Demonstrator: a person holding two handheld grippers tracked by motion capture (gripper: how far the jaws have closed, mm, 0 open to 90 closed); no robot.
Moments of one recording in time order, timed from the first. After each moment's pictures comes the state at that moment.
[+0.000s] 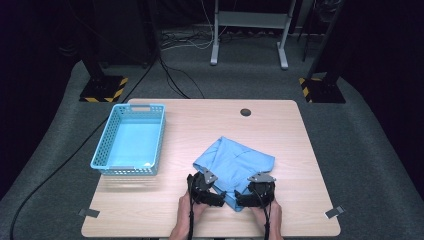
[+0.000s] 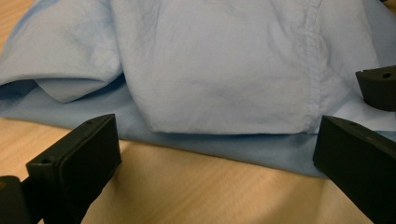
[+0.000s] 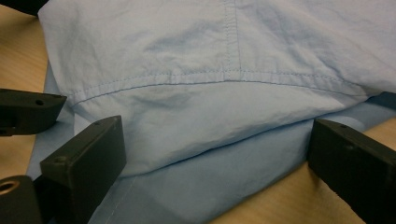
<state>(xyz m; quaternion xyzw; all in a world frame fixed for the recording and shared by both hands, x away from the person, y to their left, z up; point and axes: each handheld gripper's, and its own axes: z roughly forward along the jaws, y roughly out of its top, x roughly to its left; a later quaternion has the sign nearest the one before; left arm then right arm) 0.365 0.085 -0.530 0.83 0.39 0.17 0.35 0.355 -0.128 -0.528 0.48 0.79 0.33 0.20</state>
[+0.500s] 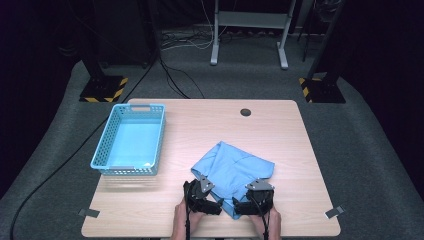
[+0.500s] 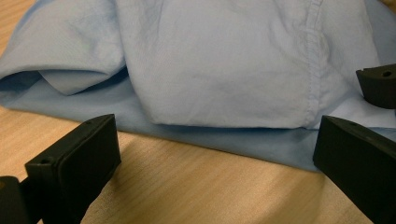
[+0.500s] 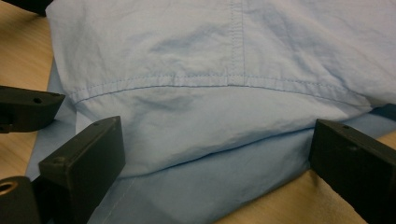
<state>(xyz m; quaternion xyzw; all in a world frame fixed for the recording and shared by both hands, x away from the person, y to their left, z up) 0.344 0.093 -0.530 0.83 0.40 0.17 0.35 0.333 -0.121 -0.528 0.47 0.79 0.34 0.20</state>
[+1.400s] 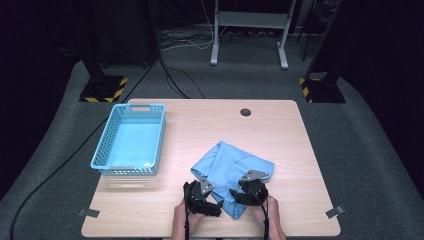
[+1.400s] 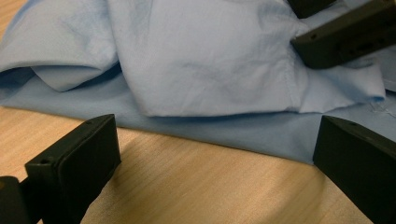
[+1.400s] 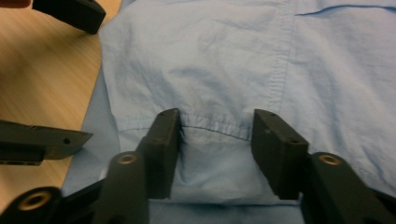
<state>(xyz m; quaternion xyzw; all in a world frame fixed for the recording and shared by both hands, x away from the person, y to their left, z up) 0.340 0.094 -0.530 0.84 0.39 0.16 0.35 0.362 -0.113 -0.516 0.39 0.84 0.35 0.14</state>
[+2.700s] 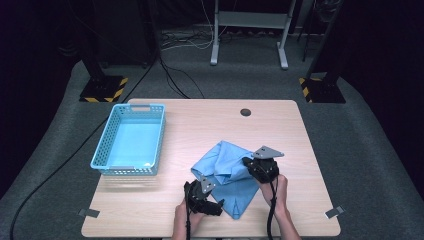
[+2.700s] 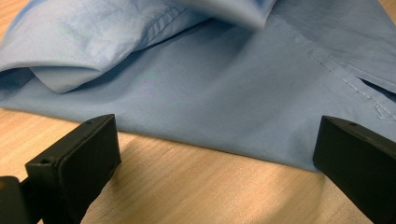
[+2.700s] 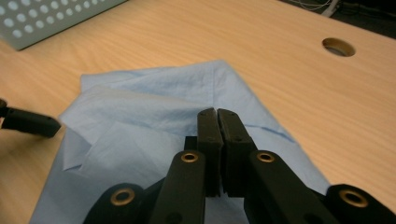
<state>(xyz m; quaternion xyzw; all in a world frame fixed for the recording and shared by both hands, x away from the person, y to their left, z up) 0.342 0.091 -0.530 0.83 0.40 0.16 0.35 0.398 -0.136 -0.450 0.39 0.79 0.40 0.23</state>
